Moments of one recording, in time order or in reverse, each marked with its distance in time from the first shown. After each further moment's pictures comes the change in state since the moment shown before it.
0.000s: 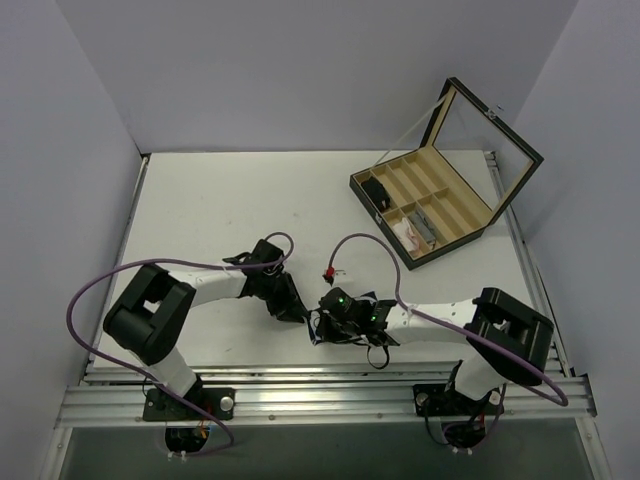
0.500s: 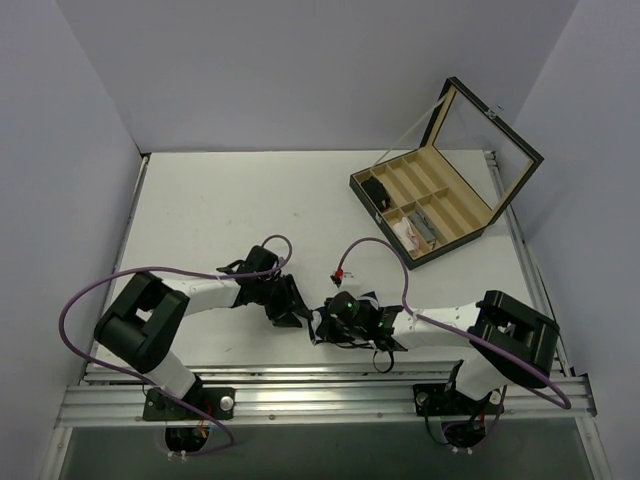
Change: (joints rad) left arm 0.000 -0.071 -0.106 0.123 0.037 0.022; right arm 0.000 -0.046 -0.118 0.163 0.002 0.080
